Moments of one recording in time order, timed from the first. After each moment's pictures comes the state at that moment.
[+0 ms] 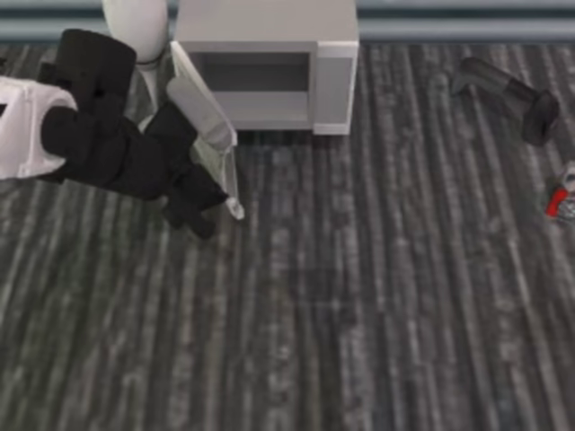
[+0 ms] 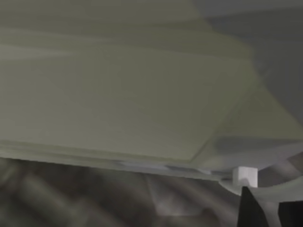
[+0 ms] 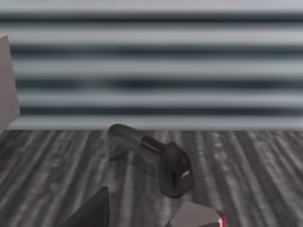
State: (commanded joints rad) left arm -0.29 1.79 1.07 -0.30 0.47 0.58; right arm 0.00 0.00 0.00 0.00 0.00 0.00
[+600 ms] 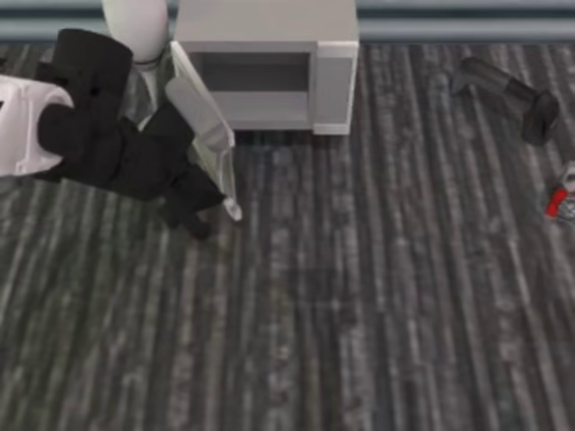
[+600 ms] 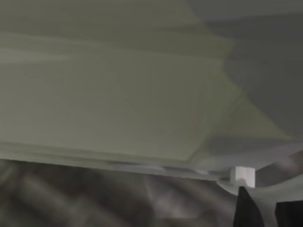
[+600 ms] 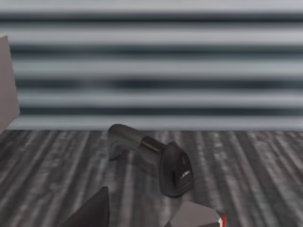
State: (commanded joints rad) left arm -0.28 1.79 1.08 -0.32 0.49 0.61; right arm 0.00 0.00 0.00 0.00 0.00 0.00
